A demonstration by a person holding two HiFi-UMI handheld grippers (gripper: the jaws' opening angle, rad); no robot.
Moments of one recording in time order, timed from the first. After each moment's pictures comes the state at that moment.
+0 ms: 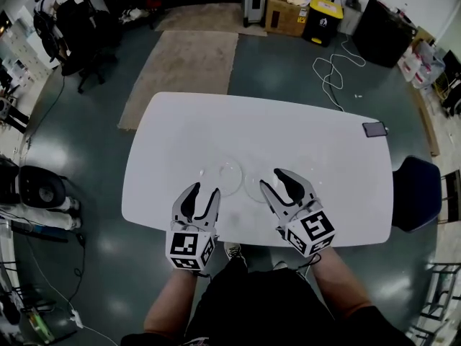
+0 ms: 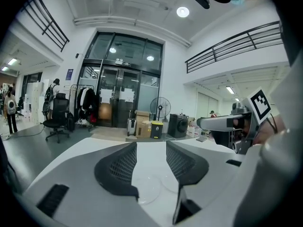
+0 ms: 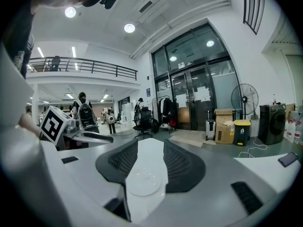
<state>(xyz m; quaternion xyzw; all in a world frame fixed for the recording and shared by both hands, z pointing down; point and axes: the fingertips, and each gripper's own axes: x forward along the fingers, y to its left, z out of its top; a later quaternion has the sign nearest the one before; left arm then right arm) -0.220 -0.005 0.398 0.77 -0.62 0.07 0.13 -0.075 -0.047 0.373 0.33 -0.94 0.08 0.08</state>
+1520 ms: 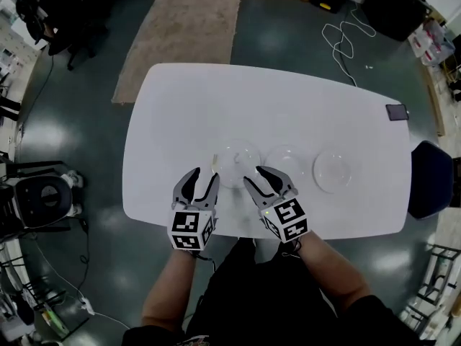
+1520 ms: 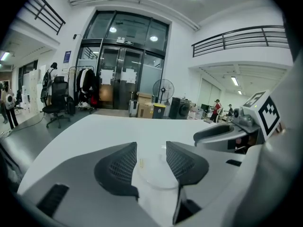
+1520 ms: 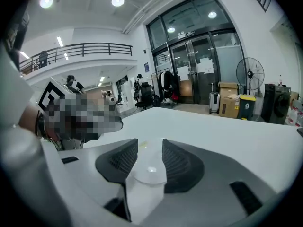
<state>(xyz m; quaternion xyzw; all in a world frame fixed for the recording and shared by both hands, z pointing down) -0.301 -0.057 0.515 0.76 -0.60 0.14 0.21 -0.188 -0.069 0.533 0.31 -0.91 0.16 0.21</state>
